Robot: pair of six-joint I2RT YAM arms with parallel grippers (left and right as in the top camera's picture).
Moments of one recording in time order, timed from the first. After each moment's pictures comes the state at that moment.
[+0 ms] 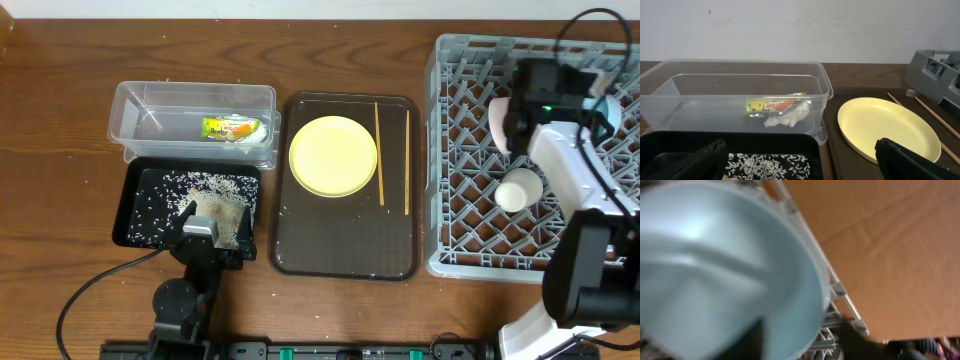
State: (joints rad) left arm -0.14 0.01 0.02 -0.12 0.00 -0.08; right arm -0.01 1.81 1.28 -0.54 1.13 0.15
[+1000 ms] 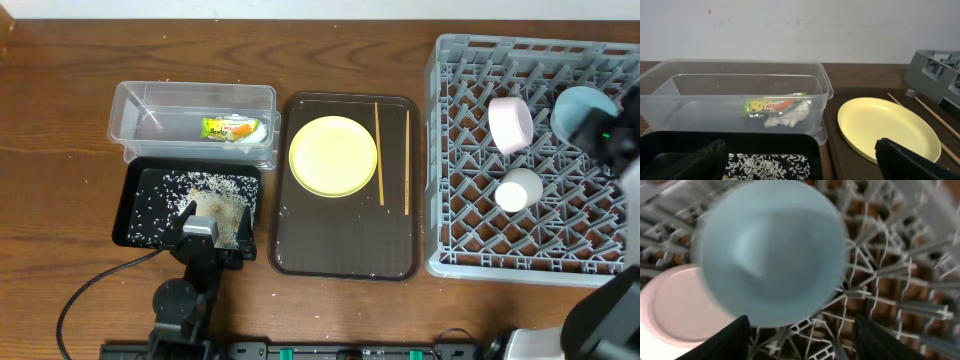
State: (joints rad) left arm -0.14 0.01 0.02 -0.12 0.00 -0.08; right arm -0.46 1.62 1.28 -0.65 -0.02 0.24
